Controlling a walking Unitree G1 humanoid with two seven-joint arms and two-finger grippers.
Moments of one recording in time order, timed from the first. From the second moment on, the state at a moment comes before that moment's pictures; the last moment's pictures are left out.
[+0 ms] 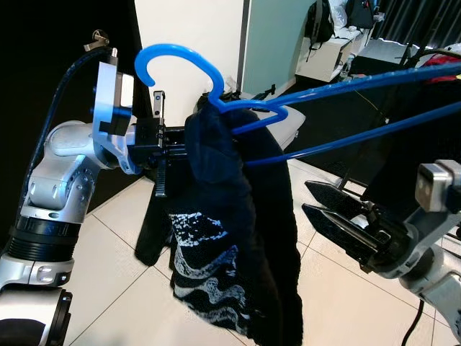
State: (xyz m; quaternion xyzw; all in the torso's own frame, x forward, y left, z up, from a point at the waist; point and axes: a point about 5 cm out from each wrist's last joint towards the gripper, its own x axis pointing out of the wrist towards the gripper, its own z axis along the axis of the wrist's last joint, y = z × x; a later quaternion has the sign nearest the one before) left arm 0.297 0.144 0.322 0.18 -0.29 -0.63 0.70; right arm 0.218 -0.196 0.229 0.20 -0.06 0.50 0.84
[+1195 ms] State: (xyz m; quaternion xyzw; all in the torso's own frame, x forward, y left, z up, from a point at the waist) left arm 0.294 0.144 0.324 0.19 -0.29 -0.63 0.69; right arm 0.240 -0.222 0.123 -0.02 0.30 0.31 0.90
